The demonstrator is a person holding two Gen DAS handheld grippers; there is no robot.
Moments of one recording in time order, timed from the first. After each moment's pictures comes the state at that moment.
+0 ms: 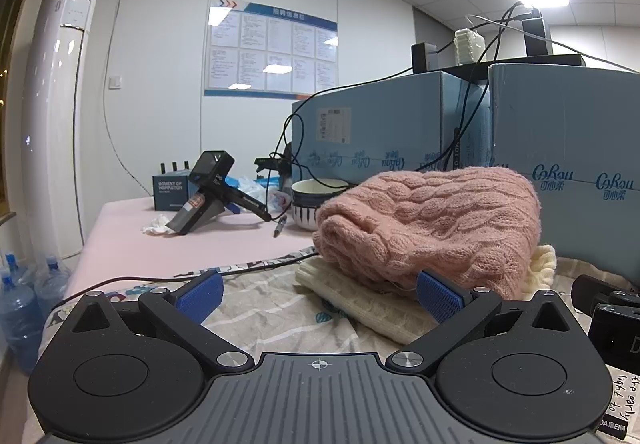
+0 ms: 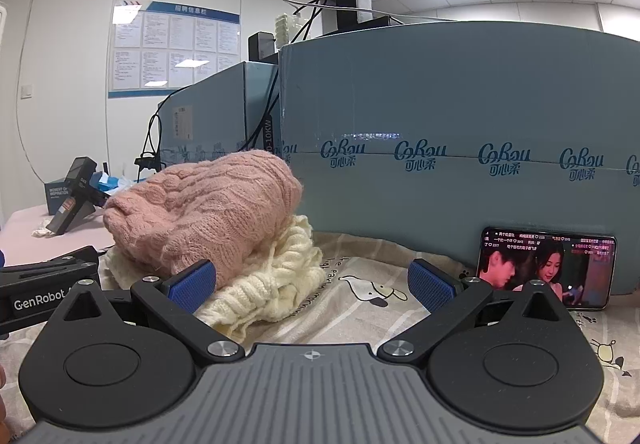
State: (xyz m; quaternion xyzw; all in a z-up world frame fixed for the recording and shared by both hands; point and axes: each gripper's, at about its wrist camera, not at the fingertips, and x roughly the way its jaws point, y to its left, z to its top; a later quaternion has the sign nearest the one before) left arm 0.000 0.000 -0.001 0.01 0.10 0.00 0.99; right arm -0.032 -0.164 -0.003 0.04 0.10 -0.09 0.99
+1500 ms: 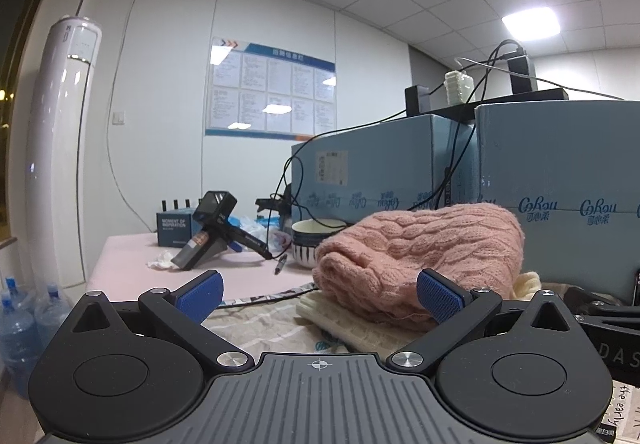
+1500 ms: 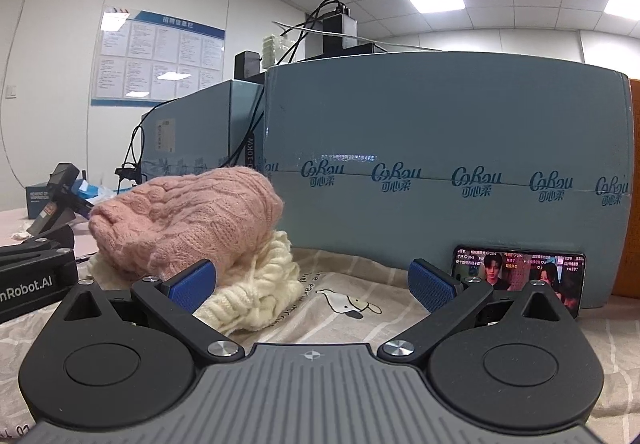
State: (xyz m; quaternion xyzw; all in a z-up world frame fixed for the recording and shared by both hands) left arm -0.027 0.001 0.002 0.00 0.04 0.00 1.00; right arm -0.045 -0.154 -0.002 0.01 0.07 -0.13 0.99
